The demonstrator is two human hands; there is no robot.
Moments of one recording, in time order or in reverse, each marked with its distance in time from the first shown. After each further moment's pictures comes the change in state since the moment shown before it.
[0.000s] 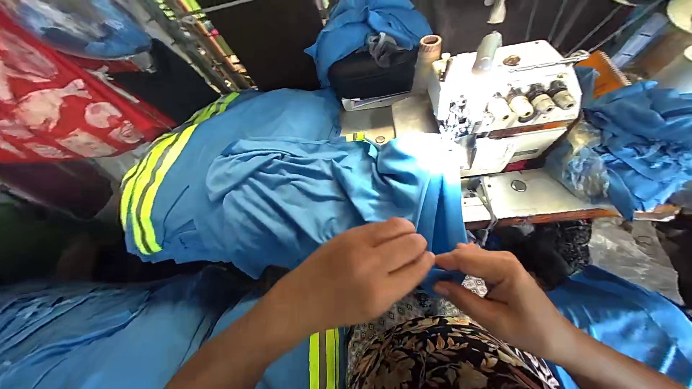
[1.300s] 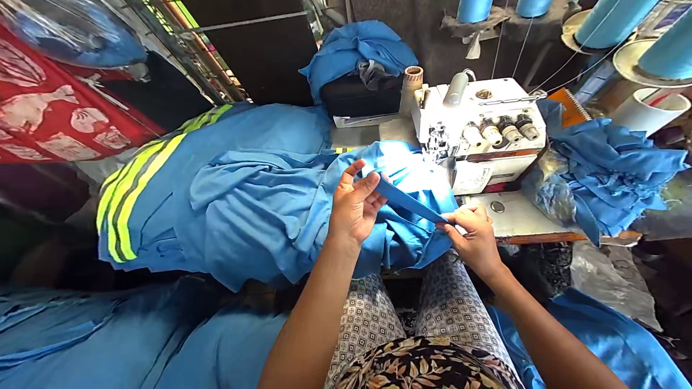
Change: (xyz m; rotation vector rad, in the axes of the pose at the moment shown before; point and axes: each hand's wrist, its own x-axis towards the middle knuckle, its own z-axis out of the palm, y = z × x) left_hand 0.046 -0.063 0.083 -1.494 1.101 -1.141; right_hand 0.016 0.139 -0.032 -0.467 0.349 0.030
